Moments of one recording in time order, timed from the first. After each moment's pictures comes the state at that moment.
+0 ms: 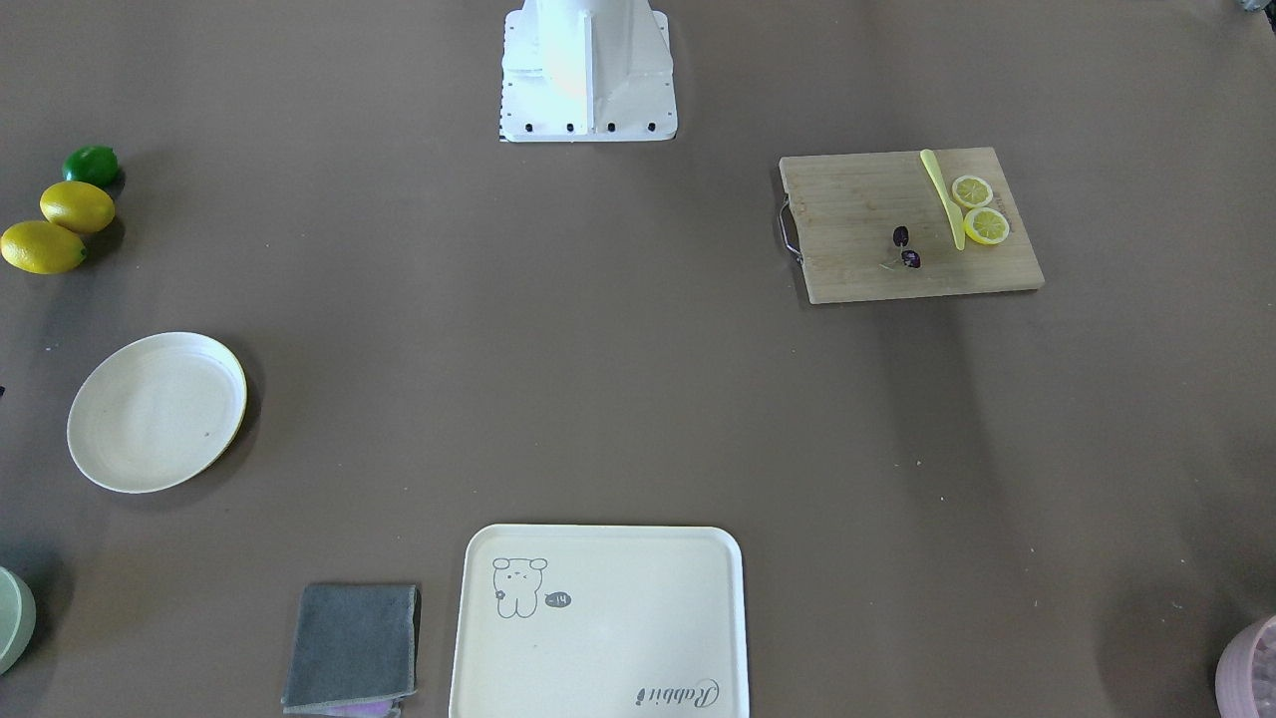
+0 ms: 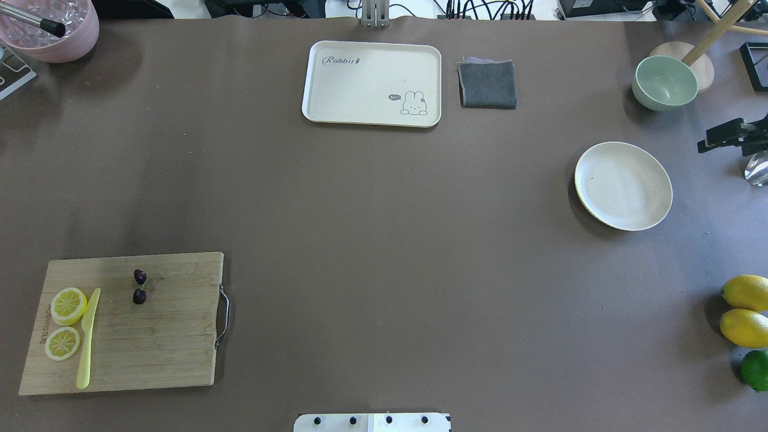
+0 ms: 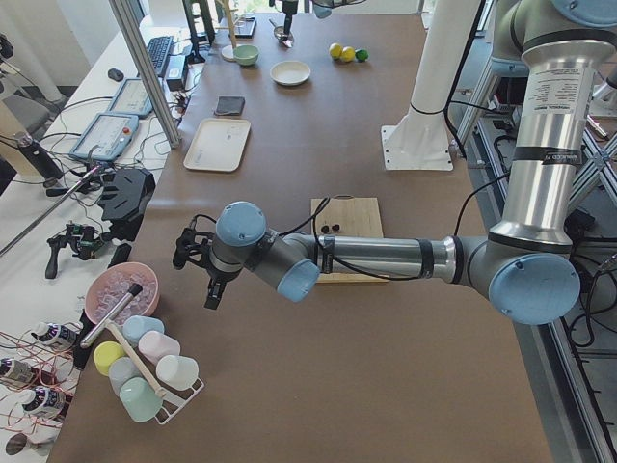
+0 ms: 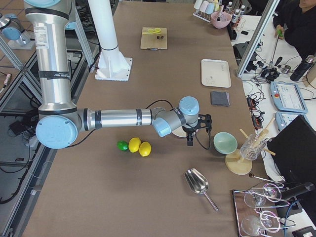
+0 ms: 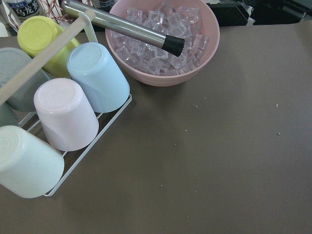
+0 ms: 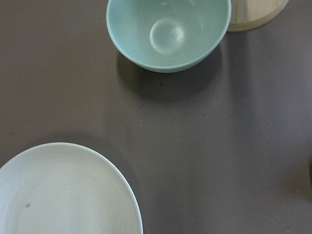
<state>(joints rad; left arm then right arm) -1.53 -1.65 -1.49 -2.20 -2.35 -0.40 1.21 -1.50 1.52 -0.98 2.24 0.70</state>
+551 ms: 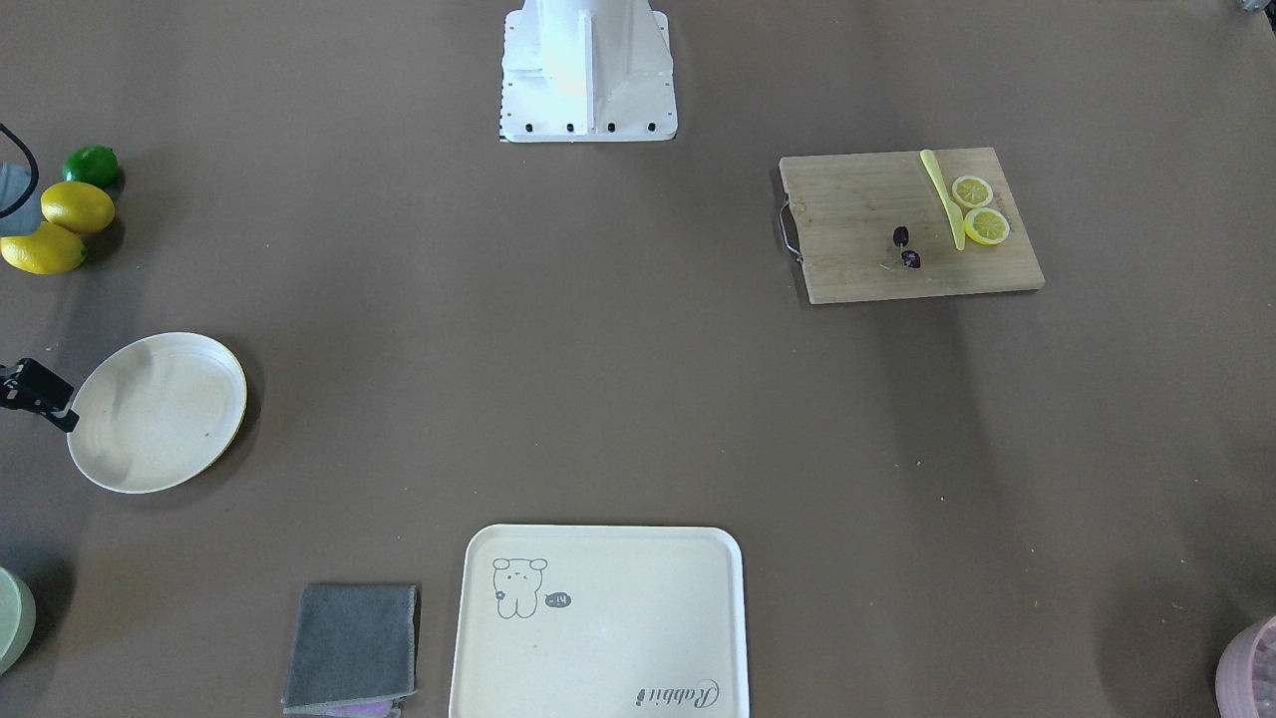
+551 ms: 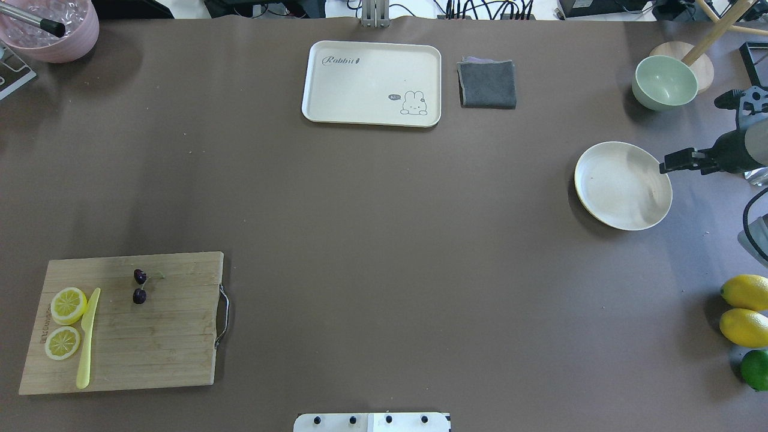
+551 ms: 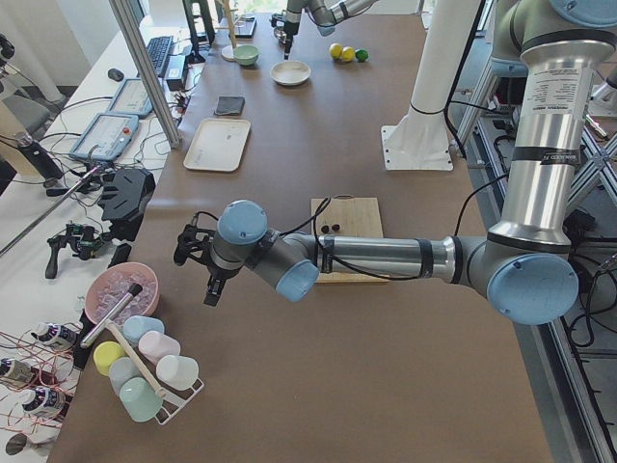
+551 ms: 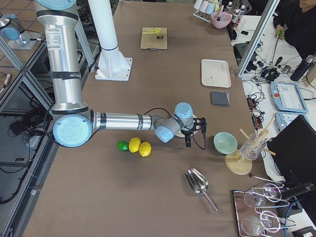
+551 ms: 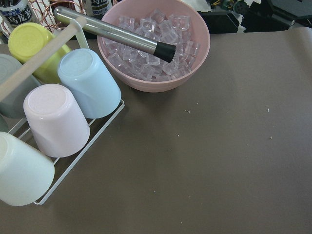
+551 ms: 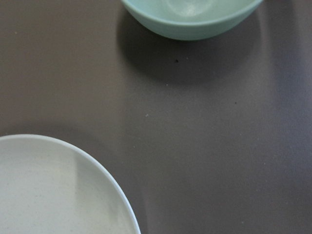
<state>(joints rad) -1.52 -1.66 -1.49 -2.22 -2.34 -0.40 1.09 -1.49 1.36 -0.74 2.15 0.78</state>
